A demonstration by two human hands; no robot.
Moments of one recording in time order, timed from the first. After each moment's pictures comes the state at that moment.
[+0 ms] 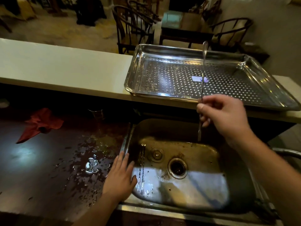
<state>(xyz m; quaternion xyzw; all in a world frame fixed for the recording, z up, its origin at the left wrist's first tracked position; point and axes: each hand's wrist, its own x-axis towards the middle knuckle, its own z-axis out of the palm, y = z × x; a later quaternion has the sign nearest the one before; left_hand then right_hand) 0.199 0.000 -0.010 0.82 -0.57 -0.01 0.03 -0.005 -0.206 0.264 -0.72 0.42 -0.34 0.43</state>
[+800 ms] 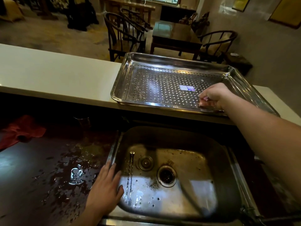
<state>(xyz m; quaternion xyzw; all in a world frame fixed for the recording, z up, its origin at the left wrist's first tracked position) 0.202 -0.003 -0.015 0.82 -0.56 -0.02 0.04 0.012 -0.386 0.270 -0.61 0.64 -0.20 0.43</state>
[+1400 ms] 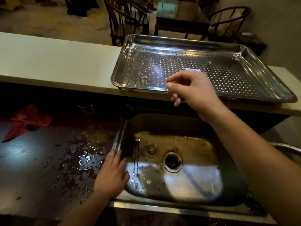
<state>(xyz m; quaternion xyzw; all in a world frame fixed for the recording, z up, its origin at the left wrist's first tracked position) 0.196 -0.004 0.003 0.82 -0.57 -0.04 0.01 0.045 -0.230 0.278 -0.75 0.34 -0.28 0.50</state>
